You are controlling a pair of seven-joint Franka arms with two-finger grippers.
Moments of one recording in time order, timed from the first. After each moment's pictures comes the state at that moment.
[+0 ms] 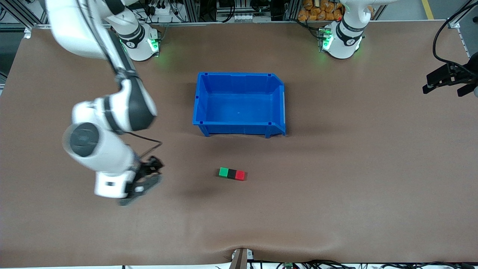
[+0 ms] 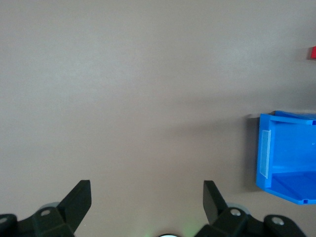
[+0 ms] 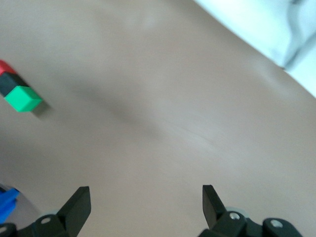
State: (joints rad) left arm 0.04 -0.02 -0.01 -1.54 -0.02 1.53 0.11; right arm 0.28 0.64 -0.05 -1.12 -0.01 1.86 -0.36
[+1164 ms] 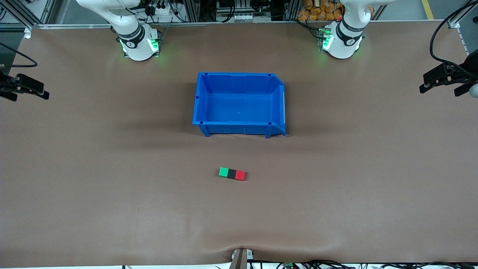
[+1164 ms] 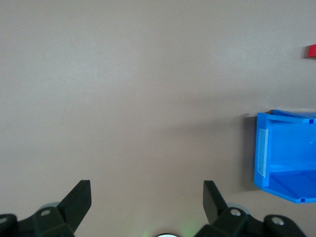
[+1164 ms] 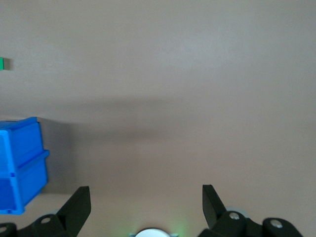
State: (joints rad) left arm 0.05 -0.02 -0.04 -1.53 -0.02 1.52 0.09; right arm 0.01 0.01 -0.13 -1.54 0.05 1.43 -0.08
